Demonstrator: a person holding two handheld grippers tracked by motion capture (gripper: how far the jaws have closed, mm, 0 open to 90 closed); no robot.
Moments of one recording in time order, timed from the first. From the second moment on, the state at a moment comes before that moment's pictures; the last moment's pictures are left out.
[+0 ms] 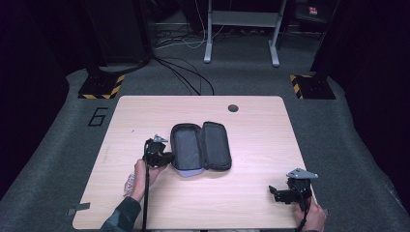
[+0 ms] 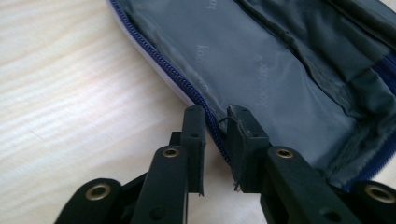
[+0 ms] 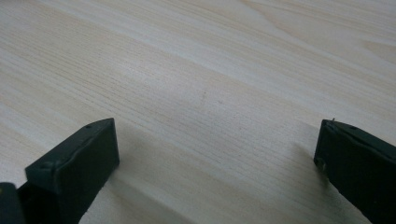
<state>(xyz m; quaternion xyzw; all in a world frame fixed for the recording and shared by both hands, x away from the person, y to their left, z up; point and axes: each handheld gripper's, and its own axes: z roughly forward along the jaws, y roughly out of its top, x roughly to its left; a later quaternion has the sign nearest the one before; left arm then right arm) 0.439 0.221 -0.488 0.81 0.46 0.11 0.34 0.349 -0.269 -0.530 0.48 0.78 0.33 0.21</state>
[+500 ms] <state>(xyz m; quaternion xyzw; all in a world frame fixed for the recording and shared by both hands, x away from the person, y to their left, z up) 0.401 0.199 -0.494 0.81 0.44 0.08 0.38 0.348 -0.266 -0.530 0.50 0.78 0.33 0.21</state>
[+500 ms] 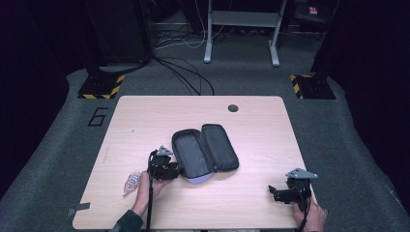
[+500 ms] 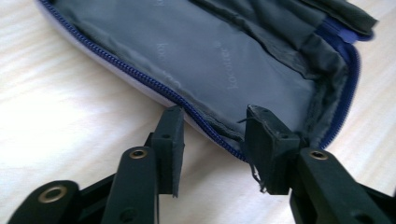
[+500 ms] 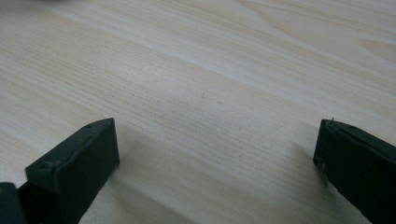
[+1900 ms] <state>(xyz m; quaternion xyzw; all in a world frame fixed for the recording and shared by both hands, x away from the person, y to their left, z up) 0.465 0.208 -0.468 0.80 0.46 0.14 0.37 0.346 -0.119 -0.488 0.53 0.74 0.39 0.14</state>
